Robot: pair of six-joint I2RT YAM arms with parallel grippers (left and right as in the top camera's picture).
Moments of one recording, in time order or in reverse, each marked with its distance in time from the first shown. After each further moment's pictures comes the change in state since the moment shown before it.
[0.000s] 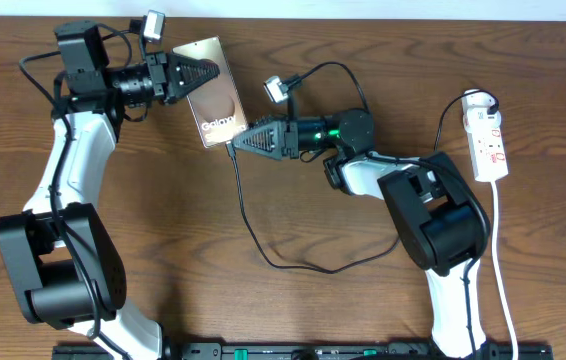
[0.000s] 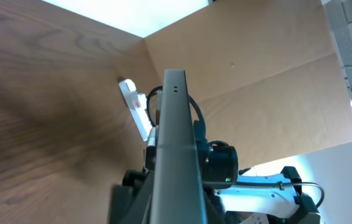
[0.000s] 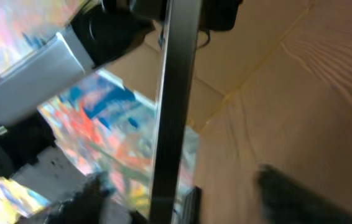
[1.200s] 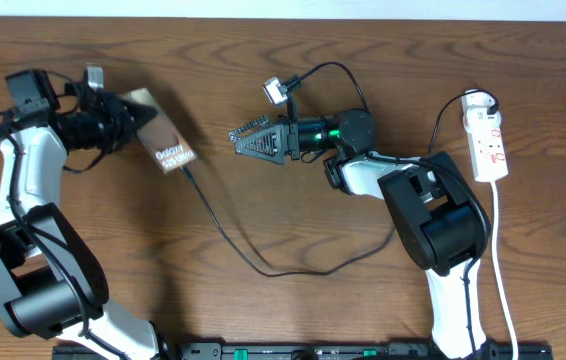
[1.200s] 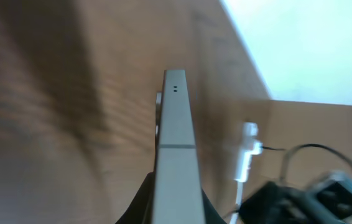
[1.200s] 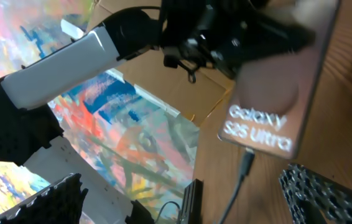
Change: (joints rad) left arm 0.237 0.001 -0.048 -0.574 -0.502 0.269; right arm -0.002 0.000 0.000 -0.004 -0.032 -0.003
